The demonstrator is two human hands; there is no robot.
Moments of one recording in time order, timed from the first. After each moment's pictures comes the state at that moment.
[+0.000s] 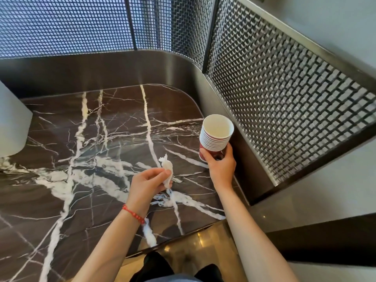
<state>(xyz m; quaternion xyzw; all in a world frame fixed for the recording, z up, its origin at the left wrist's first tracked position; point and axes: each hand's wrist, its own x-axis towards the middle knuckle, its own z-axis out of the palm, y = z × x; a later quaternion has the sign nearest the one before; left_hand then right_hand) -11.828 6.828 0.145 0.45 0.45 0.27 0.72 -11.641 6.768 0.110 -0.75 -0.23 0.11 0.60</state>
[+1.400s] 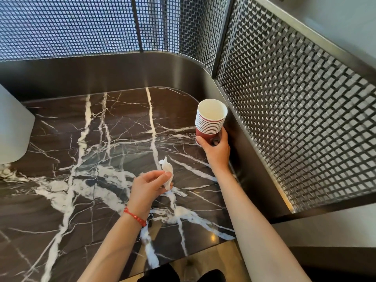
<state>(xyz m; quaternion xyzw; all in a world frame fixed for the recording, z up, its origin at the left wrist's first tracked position) -11.816 6.860 0.138 0.43 0.47 0.28 0.72 -11.608 6.846 0.112 -0.75 -0.26 0.17 0.58</state>
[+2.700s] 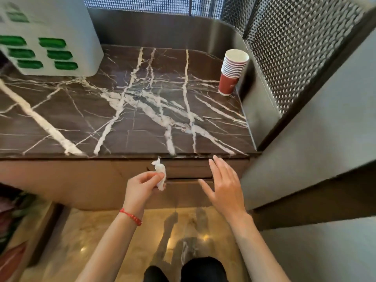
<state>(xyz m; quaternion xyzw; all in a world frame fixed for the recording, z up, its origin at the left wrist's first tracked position) -11.954 6.634 0.106 0.38 0.57 0.37 0.63 -11.754 6.560 0.095 -0.73 -0.65 -0.05 0.20</state>
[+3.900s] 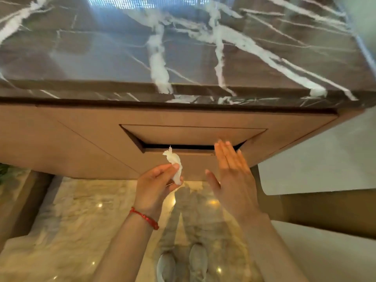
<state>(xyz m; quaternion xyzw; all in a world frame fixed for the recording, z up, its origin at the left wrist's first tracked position) -11.904 6.642 -0.097 0.25 0.59 0.37 0.68 -11.745 6.594 -0.098 -0.74 -0.66 0.09 0.10</state>
